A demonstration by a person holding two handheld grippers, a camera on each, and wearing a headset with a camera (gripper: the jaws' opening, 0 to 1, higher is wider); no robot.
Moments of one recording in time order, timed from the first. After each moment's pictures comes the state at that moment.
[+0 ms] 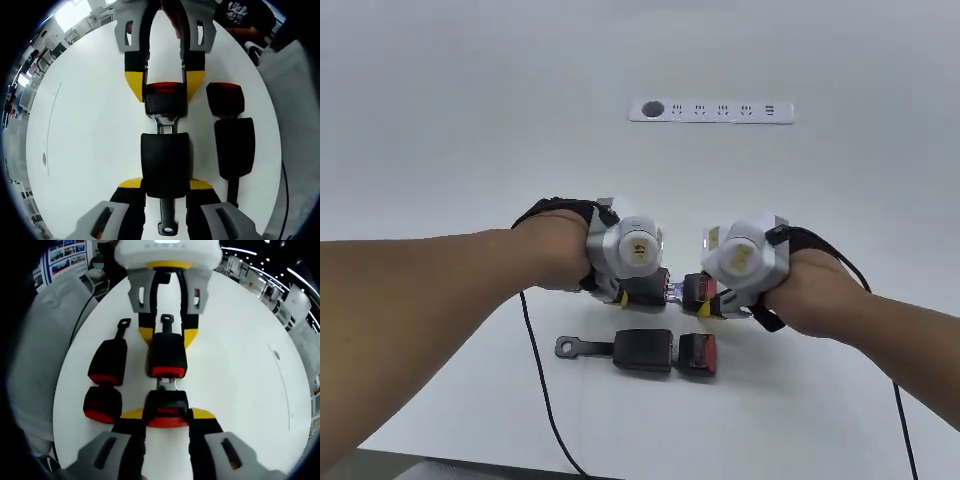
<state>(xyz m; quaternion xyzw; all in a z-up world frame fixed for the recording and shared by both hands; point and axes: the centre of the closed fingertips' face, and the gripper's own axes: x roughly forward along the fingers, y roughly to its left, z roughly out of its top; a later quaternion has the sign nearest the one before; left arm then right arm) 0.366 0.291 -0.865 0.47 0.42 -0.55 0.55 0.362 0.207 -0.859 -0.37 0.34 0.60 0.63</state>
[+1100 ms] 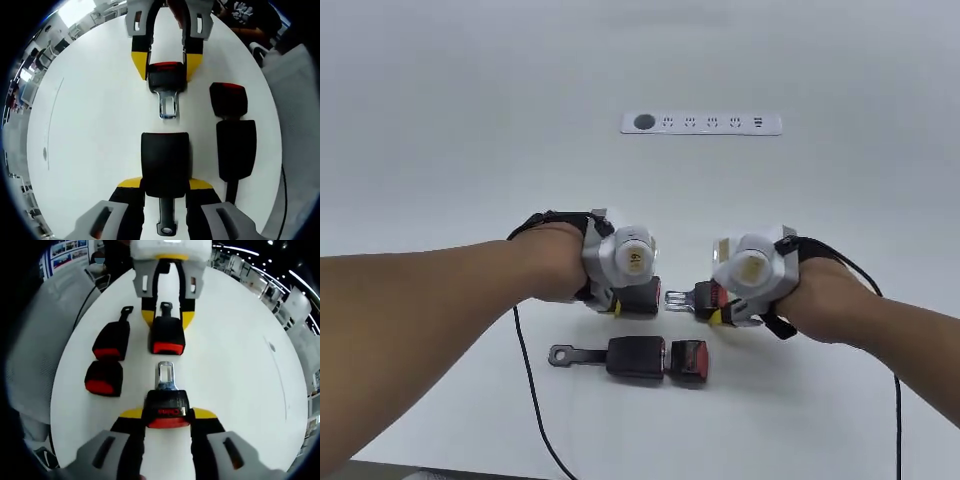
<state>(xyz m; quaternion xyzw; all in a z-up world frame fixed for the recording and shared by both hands) 0.365 0.292 -0.862 0.47 0.43 -0.53 0.56 0.358 0.154 -0.862 -0.39 0.34 0.58 0.62</state>
